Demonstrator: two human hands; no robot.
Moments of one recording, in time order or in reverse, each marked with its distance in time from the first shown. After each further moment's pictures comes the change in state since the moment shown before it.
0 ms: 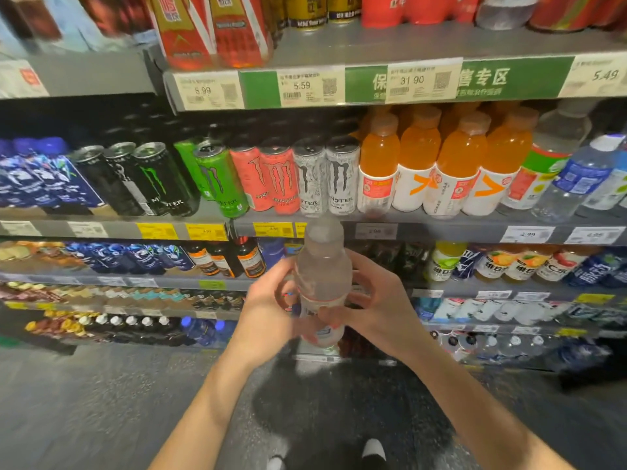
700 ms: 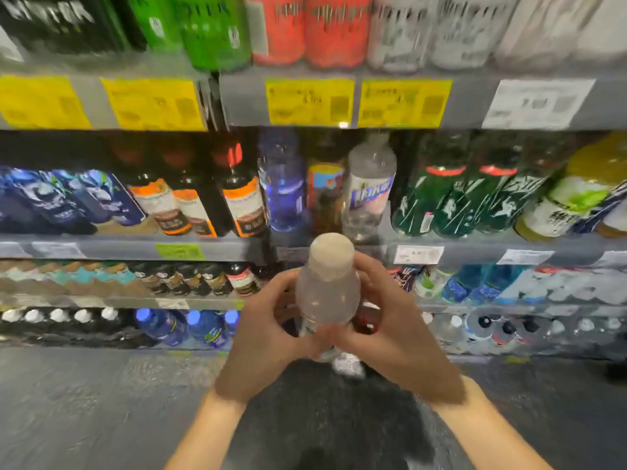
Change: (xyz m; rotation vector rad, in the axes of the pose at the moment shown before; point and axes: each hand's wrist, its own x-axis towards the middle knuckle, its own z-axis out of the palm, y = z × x) left_hand 0.032 -0.291 -0.035 0.042 -0.013 0.075; right_hand 0.042 0.240 0.131 -0.091 0.018 -0.045
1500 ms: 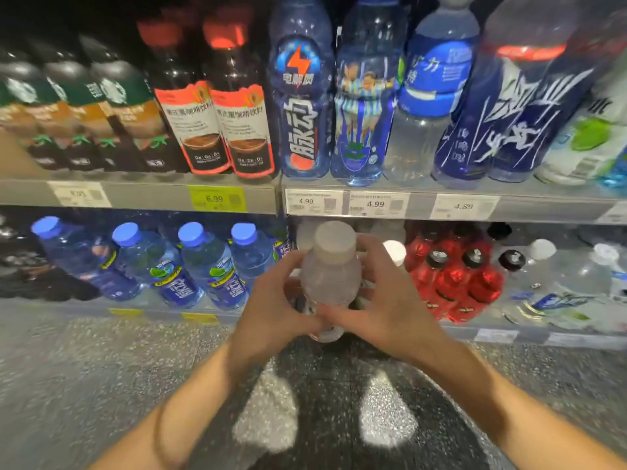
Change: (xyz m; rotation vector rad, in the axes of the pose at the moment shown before) left_hand -0.015 -0.409 0.079 0.016 -0.028 -0.028; right_hand -0.014 0.390 0.132 -0.128 0.014 -0.025
